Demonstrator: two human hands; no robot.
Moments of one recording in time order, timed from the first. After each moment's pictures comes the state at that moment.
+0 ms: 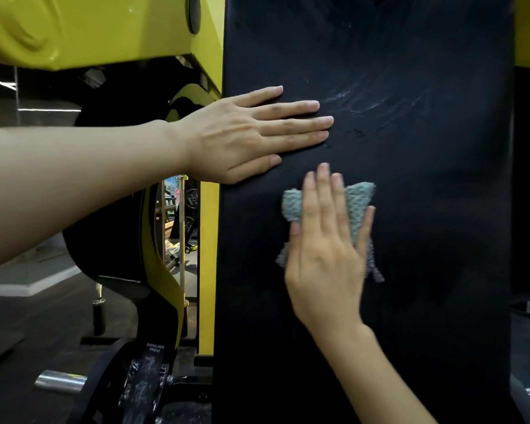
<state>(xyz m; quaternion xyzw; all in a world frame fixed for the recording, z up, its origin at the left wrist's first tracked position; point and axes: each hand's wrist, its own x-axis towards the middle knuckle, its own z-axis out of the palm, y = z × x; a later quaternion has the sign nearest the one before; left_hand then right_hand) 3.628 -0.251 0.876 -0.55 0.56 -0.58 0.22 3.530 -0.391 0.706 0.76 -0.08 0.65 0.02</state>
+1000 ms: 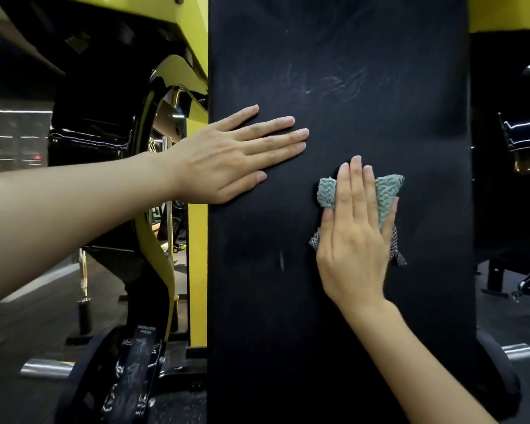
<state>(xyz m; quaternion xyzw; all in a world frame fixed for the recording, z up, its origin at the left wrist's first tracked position) 3.618 -0.252 0.784 -0.54 0.61 -0.56 0.16 3.501 -0.431 0.645 0.73 -0.13 0.67 0.02</state>
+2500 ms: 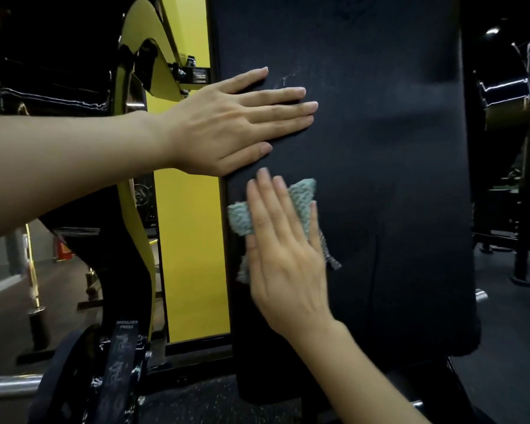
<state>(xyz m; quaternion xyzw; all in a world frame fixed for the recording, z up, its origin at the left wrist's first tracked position) 3.641 -0.245 0.760 -0.45 0.65 -0.59 0.16 3.536 -0.336 0.567 0.78 -0.03 0.62 0.04</state>
